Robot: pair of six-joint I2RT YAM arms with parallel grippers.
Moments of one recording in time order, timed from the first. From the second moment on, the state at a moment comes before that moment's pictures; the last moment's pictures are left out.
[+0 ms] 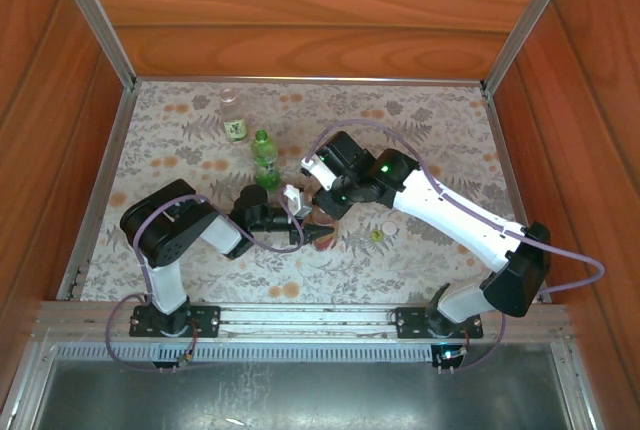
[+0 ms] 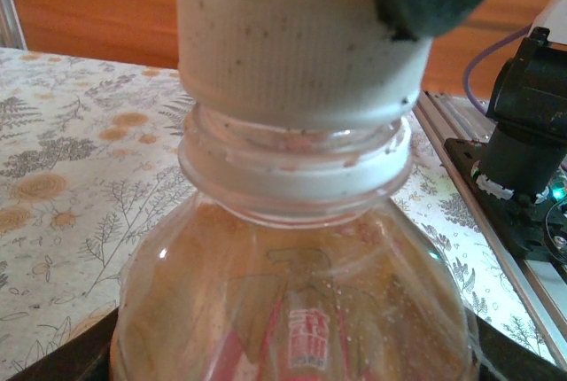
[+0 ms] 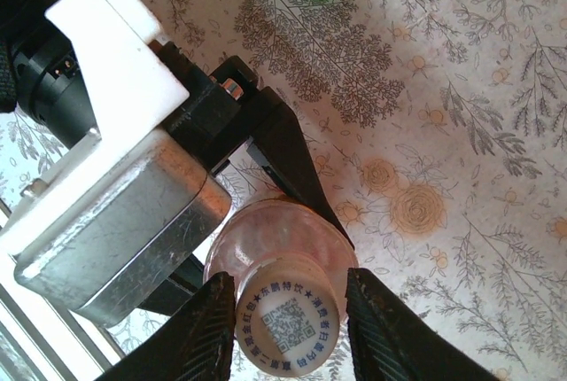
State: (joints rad) left arm -0.75 1.83 0.47 1.24 0.78 -0.02; right arm 0.93 1.46 1.38 -1.00 -0.01 -0.03
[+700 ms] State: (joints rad) left arm -0.75 1.83 0.47 1.24 0.78 -0.02; right arm 0.93 1.46 1.38 -1.01 -0.03 -0.04
